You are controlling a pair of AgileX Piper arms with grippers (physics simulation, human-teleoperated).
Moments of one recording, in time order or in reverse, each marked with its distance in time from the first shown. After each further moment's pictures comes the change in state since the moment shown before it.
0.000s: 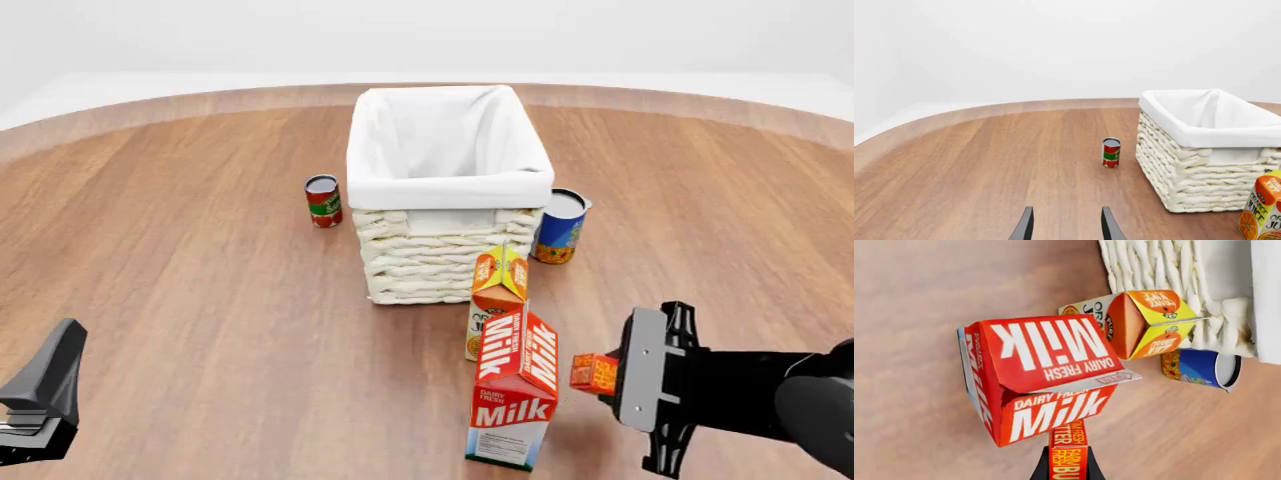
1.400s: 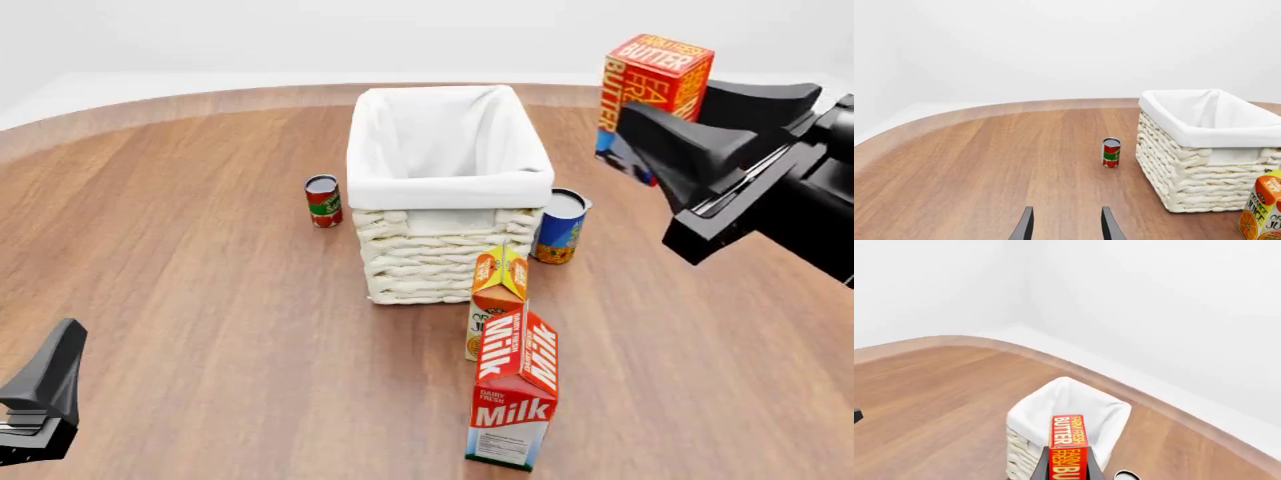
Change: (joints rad) left arm 0.000 0.000 0.000 0.000 0.000; right arm 0.149 -0.372 -0.260 -0.362 0.758
